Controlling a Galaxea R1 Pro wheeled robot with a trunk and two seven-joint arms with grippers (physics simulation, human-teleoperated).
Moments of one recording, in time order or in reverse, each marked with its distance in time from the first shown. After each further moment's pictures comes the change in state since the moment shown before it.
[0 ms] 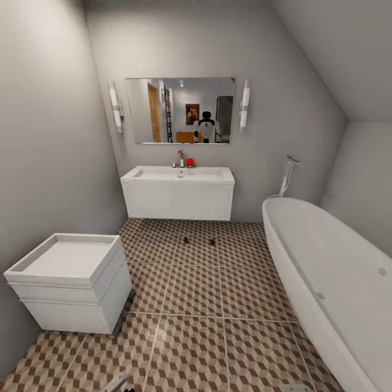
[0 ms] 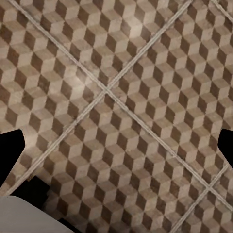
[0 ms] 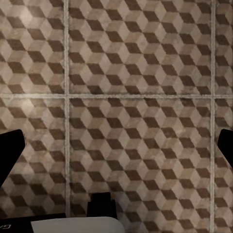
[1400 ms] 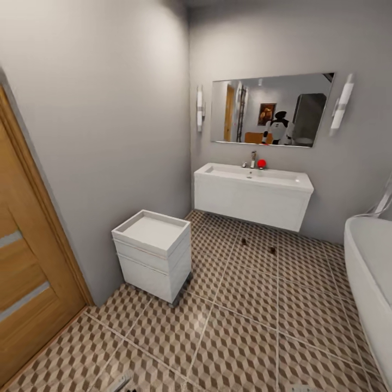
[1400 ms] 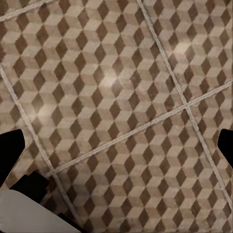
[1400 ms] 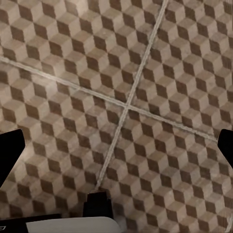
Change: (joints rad) left arm 0.000 -0.013 0.001 0.000 0.005 0.001 0.017; right arm 0.000 -0.006 0.000 0.001 -0.001 0.001 -0.009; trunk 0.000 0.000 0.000
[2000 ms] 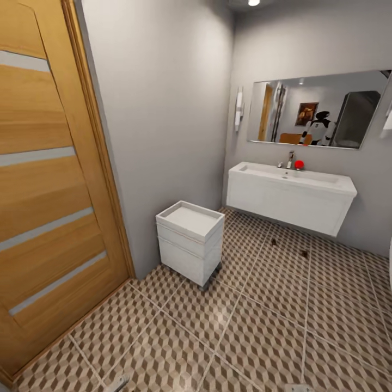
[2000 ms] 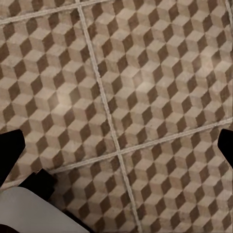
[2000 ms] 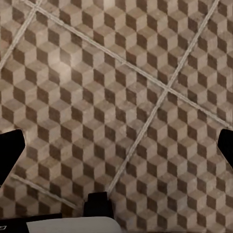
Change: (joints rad) left arm 0.001 0.000 0.000 0.000 -0.001 0.000 0.034; right arm 0.000 0.001 0.000 0.000 0.000 0.001 0.000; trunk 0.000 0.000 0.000
